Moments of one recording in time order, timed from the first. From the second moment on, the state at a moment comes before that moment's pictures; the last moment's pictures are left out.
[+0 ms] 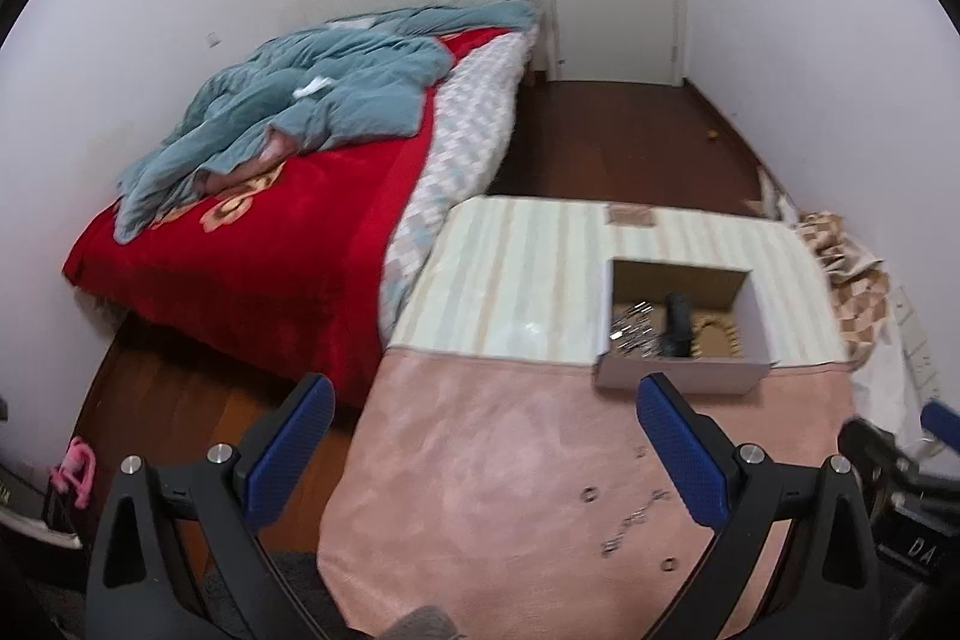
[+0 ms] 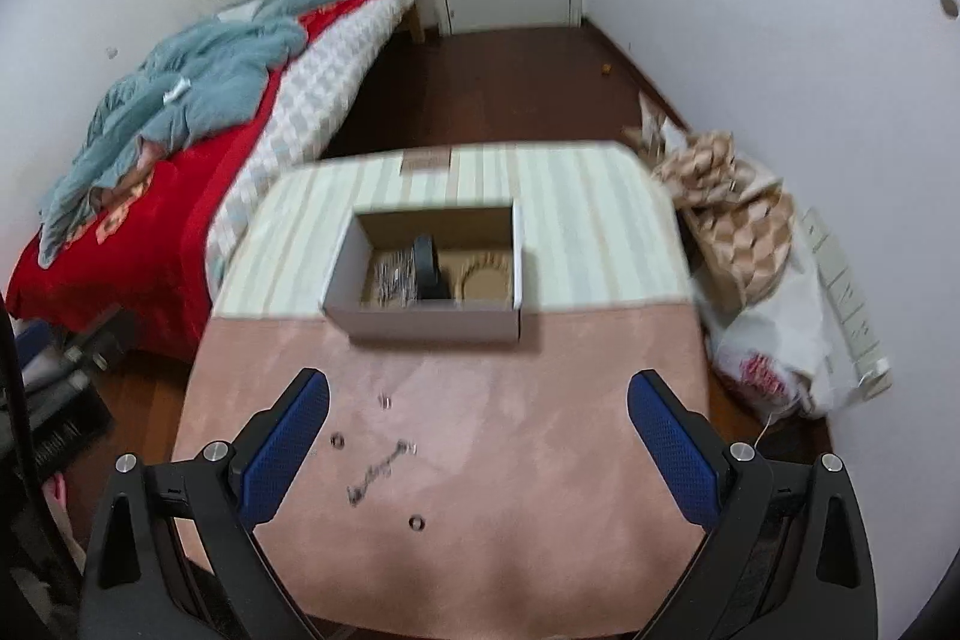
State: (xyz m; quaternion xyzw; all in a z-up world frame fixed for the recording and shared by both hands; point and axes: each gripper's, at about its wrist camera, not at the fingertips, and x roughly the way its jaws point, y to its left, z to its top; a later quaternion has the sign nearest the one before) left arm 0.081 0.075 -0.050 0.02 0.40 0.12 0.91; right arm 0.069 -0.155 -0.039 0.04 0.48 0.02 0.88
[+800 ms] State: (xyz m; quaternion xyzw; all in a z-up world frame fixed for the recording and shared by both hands) left arm 0.067 0.129 -0.211 0.07 0.54 0.18 0.82; right arm 0.016 -0.076 -0.237 -0.03 0.53 0.11 0.84
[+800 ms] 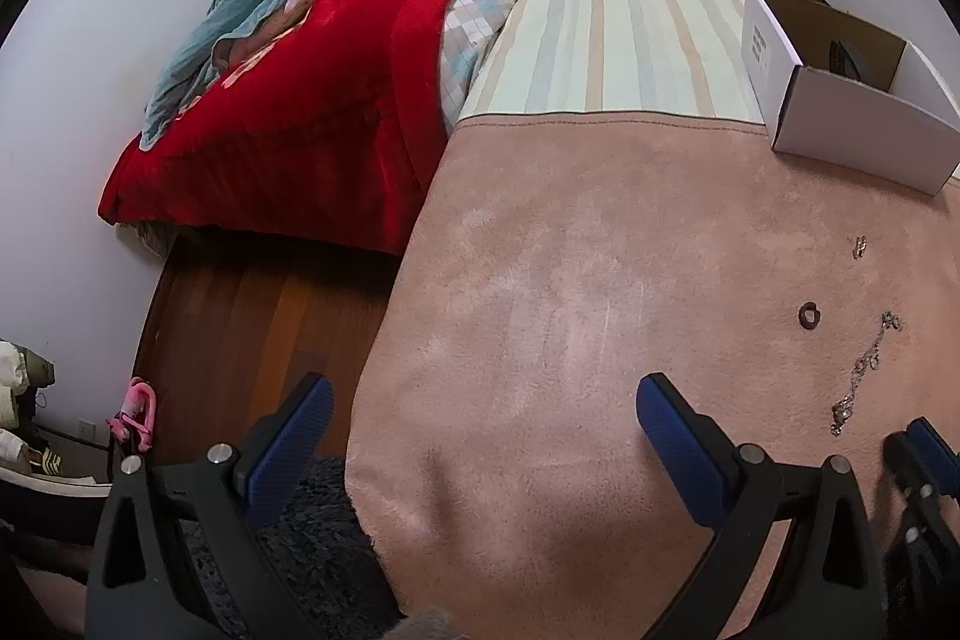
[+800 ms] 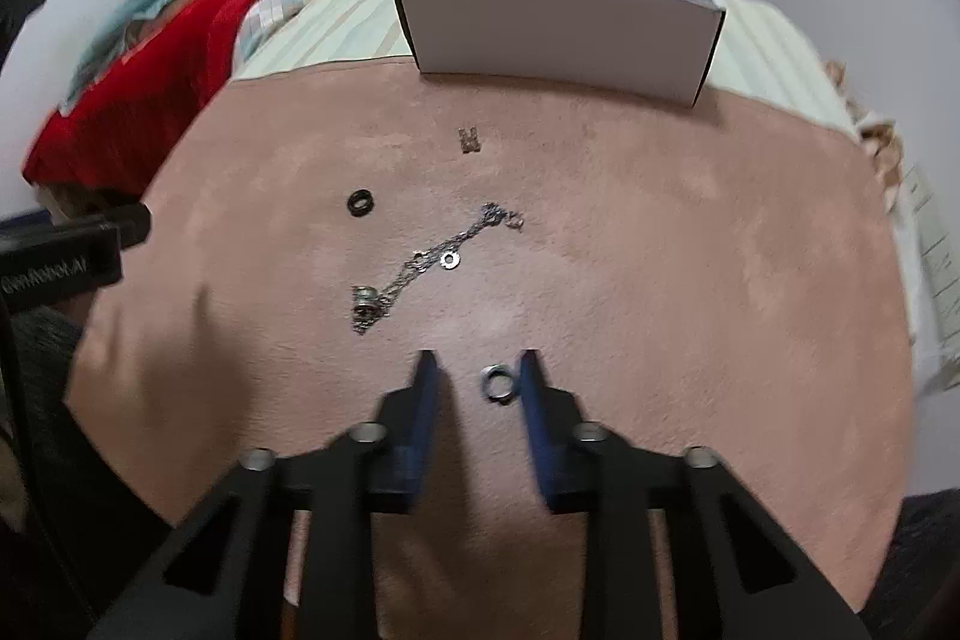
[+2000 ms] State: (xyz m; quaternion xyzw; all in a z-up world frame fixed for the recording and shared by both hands) left arm 0.115 0.021 -0.247 0.04 0.56 -0.02 0.83; right arm 0.045 -0.159 -0.223 0.07 0.52 0.03 0.85
